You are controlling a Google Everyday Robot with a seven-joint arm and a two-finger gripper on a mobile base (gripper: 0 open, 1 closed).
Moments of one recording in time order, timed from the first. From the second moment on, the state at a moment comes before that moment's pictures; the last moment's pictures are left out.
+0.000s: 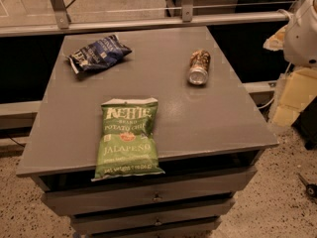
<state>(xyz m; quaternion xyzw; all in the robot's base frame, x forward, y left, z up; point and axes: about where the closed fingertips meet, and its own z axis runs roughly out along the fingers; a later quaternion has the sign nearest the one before) 0.438 -0.216 0.977 -0.60 0.78 -0.04 0.16</state>
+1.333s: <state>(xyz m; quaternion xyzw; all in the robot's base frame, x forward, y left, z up) 0.620 -0.221 0.941 -0.39 0.88 -0.03 0.25</state>
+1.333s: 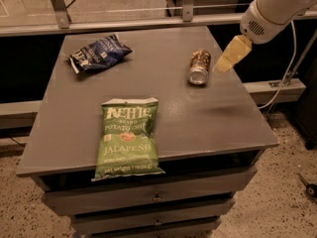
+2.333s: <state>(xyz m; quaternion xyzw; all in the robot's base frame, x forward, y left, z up) 0.718 -0.142 0.880 -0.20 0.95 0.02 0.26</state>
